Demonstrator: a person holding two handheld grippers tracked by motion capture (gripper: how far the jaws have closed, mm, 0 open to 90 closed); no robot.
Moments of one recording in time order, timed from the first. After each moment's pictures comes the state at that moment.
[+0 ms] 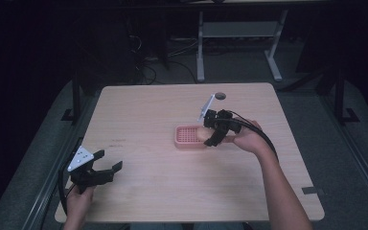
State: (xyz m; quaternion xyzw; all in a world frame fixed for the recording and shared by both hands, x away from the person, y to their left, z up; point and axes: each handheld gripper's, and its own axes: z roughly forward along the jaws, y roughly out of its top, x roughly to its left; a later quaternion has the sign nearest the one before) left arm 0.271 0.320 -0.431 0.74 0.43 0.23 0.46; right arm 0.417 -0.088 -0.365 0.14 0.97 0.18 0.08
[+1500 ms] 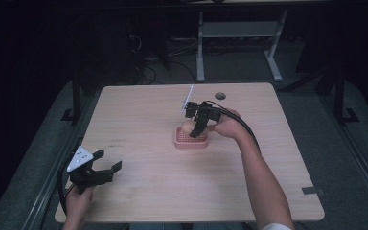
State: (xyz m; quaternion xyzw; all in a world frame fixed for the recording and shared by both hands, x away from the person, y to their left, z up) left arm 0.271 0.320 -0.430 0.74 0.43 0.24 0.47; right arm 0.467 -0.038 -0.378 0.13 0.98 0.15 0.04
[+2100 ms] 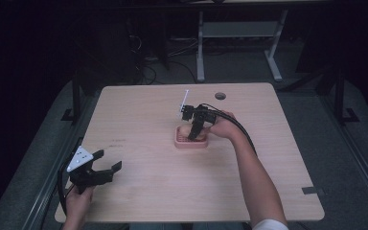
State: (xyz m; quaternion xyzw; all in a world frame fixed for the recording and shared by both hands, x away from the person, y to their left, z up) left arm 0.270 0.321 -0.430 0.74 0.43 0.24 0.46; right arm 0.478 -0.026 -0.402 0.13 0.98 0.13 0.02
